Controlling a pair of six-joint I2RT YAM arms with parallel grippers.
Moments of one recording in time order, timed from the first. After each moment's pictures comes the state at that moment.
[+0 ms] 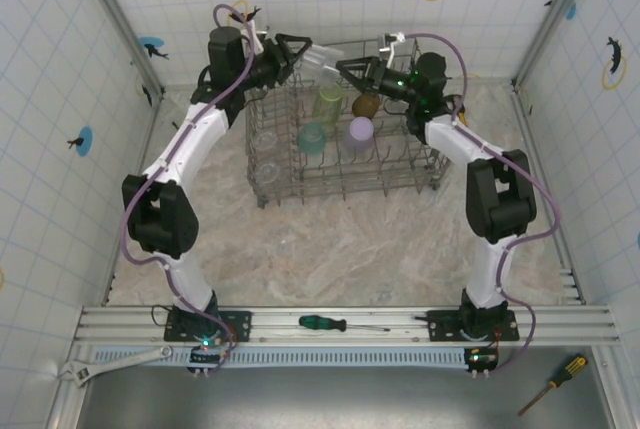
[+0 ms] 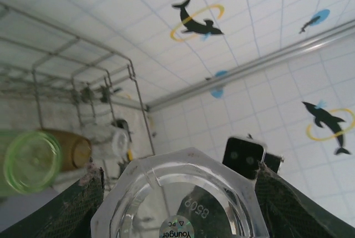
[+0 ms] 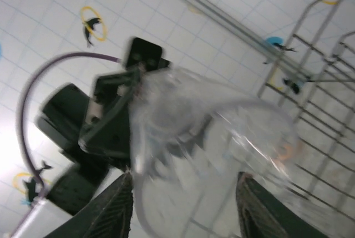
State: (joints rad) left arm -0.29 1.84 1.76 -0.11 0.60 -0.94; right arm 0.32 1.94 1.47 0.67 -0.92 1.15
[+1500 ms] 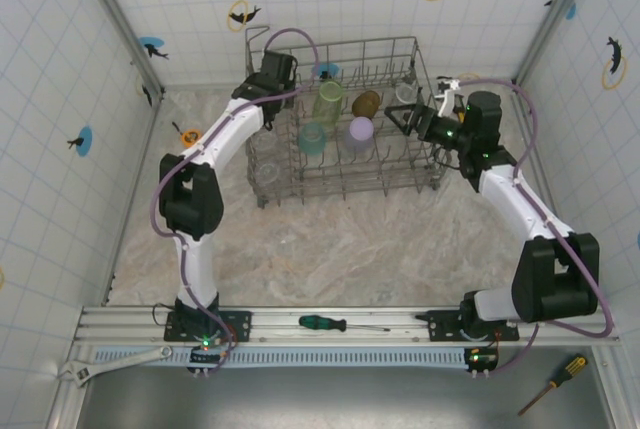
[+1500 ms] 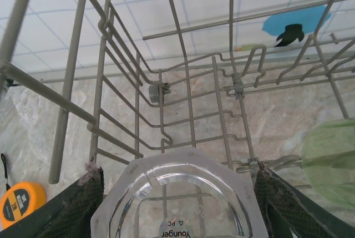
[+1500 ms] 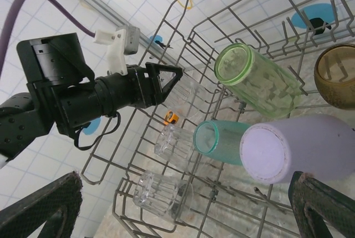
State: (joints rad) left arm -0.42 2.07 1.87 -0.54 -0.42 -0.10; right arm 0.15 1.38 0.98 0.15 -0.77 0.64
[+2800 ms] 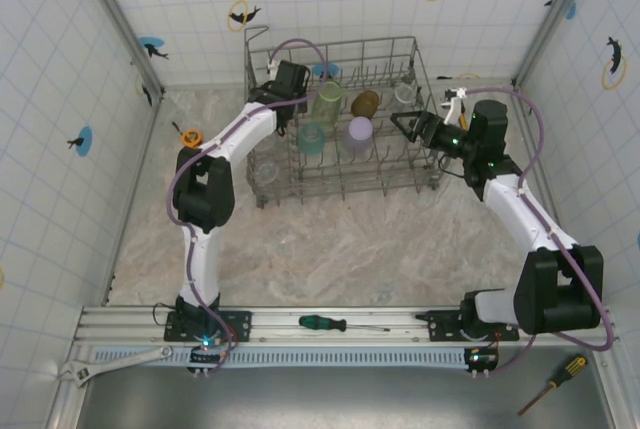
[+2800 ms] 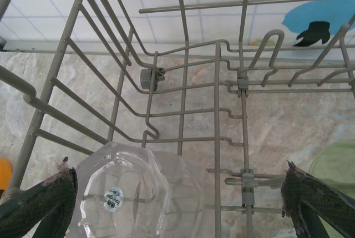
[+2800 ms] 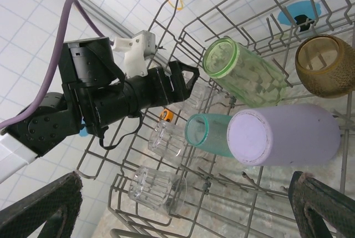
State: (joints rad) left arm -0.45 2.16 1.89 -0.50 -0.51 -0.27; right arm 0.13 1.32 0.91 0.14 -0.76 0.64
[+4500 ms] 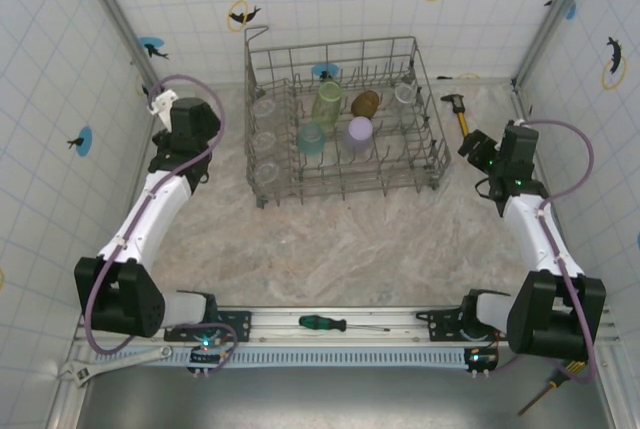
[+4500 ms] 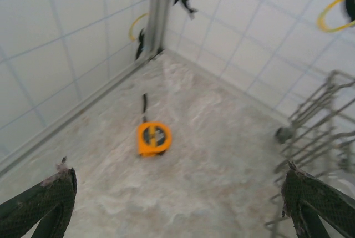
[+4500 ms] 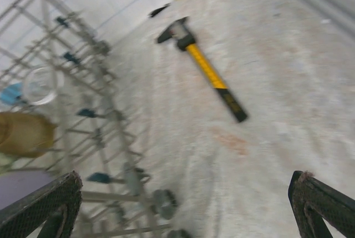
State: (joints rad) left arm -0.15 1.31 1.05 -0.28 -0.52 -0.49; right arm -0.10 1.18 0.77 -0.17 -0.01 0.48
